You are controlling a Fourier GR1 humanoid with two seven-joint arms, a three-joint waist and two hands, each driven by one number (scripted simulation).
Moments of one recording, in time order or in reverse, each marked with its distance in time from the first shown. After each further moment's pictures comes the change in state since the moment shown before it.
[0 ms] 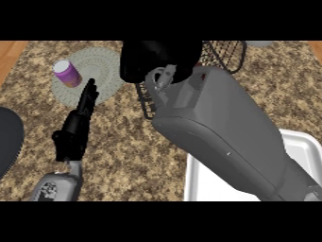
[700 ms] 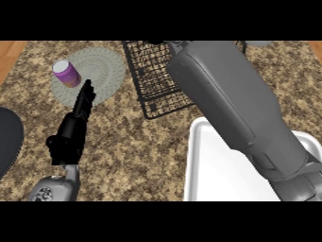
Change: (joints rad) left arm 0.029 0.002 -0.004 -0.050 -0.006 -0.003 0.012; right arm -0.096 -0.044 -0.092 0.430 0.172 -0.175 -0.206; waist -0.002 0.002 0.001
